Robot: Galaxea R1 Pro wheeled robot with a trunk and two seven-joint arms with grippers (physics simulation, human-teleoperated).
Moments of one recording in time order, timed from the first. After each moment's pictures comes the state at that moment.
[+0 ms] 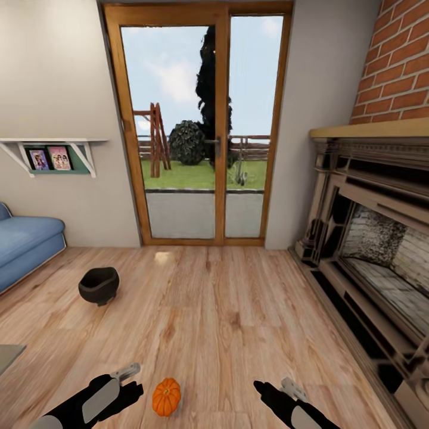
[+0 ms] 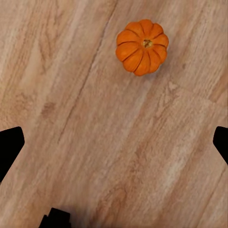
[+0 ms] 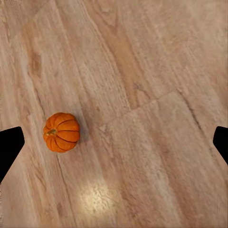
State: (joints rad) left arm -0.54 0.23 -0.79 -0.49 1.31 0.36 0.36; right arm -0.48 -0.03 0.53 -0.29 -1.14 0.07 0.08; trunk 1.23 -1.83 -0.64
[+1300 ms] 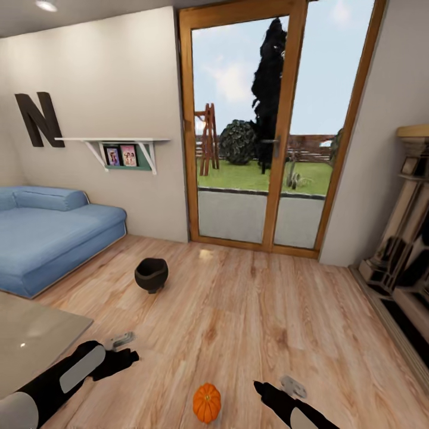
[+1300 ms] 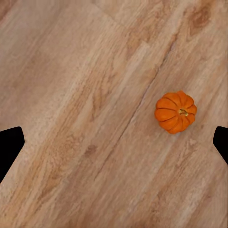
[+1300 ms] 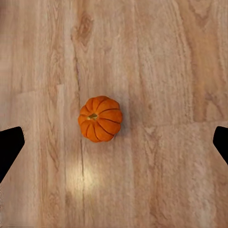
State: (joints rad) left arm -0.59 0.39 -0.75 -0.76 1.31 0.53 0.37; right arm -0.48 -0.03 0.53 -0.28 -1.04 0.03 0.07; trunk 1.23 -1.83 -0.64
